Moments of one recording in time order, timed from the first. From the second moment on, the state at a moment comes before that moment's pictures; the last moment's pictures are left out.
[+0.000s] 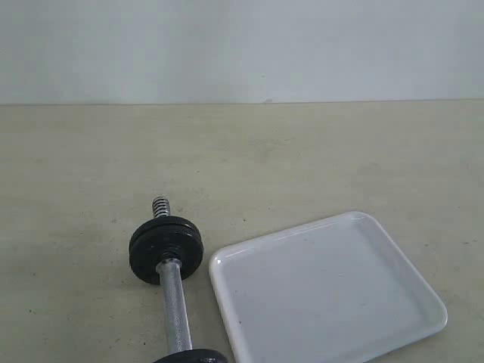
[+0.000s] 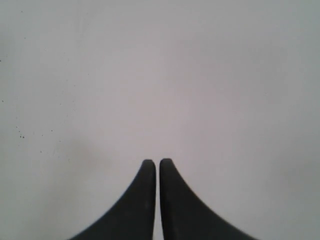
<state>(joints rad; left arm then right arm) 0.09 0.00 0.00 0.23 0.28 -0.53 0.23 0.04 -0.28 0.43 -0.09 -0.57</state>
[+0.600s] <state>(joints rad) 0.09 0.00 0.00 -0.14 0.29 0.10 0.23 0.02 -0.08 0.45 -0.06 -0.57</state>
